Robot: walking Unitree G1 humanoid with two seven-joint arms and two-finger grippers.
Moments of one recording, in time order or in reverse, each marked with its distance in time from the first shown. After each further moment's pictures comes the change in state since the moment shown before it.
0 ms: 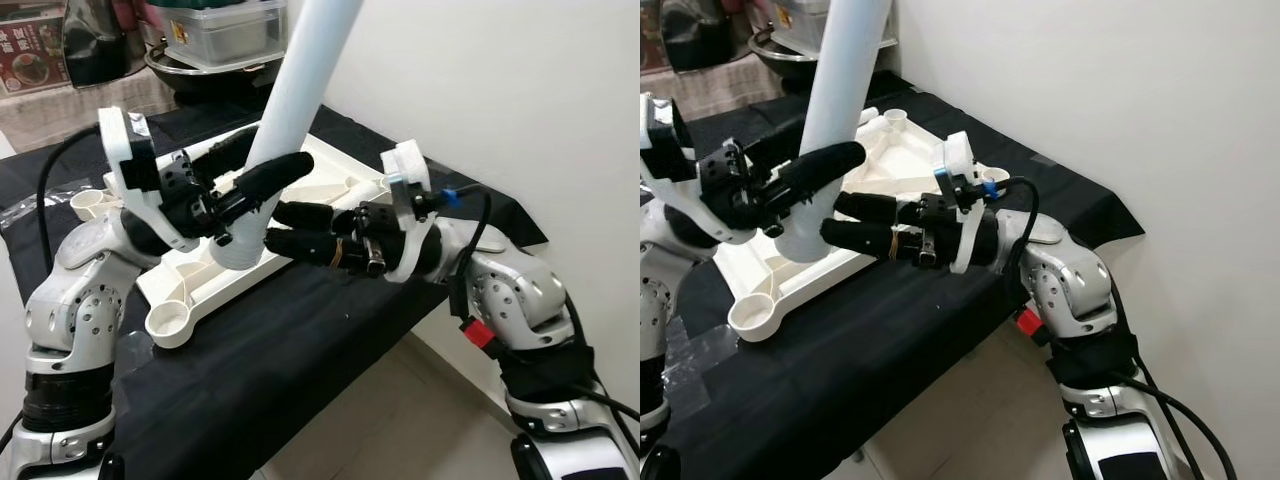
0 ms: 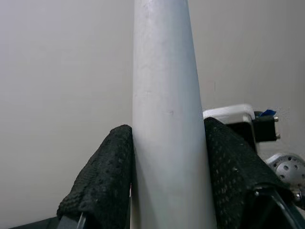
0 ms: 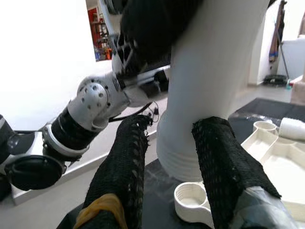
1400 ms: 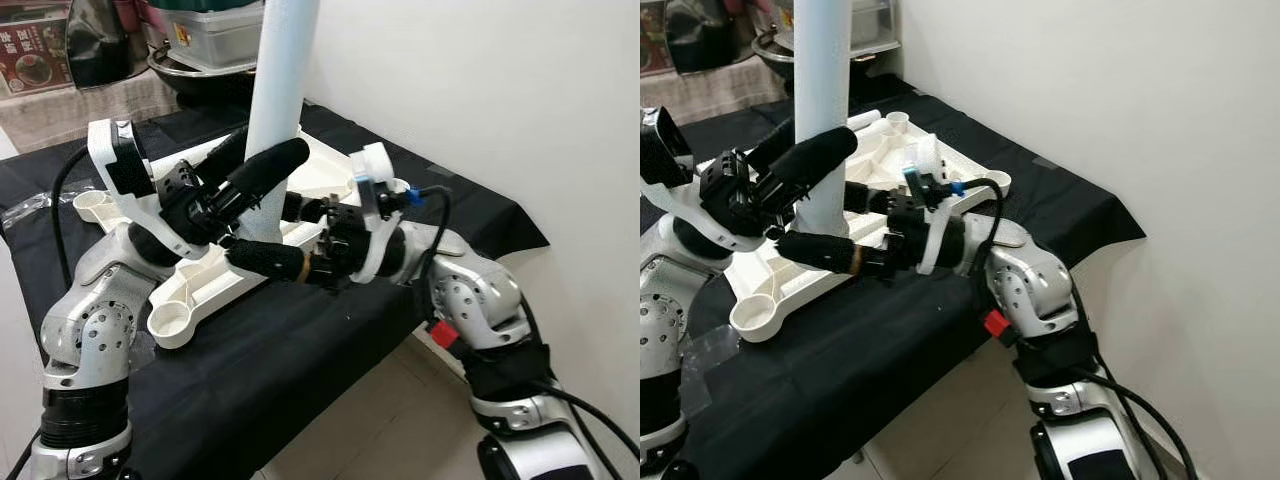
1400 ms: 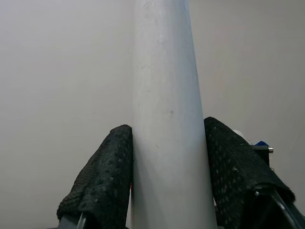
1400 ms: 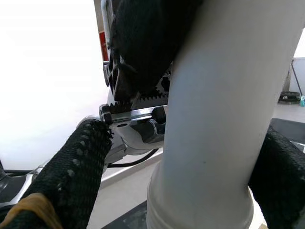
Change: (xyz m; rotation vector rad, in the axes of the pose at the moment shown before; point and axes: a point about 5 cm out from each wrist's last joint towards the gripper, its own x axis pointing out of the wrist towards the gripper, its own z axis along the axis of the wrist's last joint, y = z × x) left arm -0.001 -0.008 -0.008 -0.159 -0.129 0.056; right arm 0.033 -0.001 0.001 0.029 -0.101 0.028
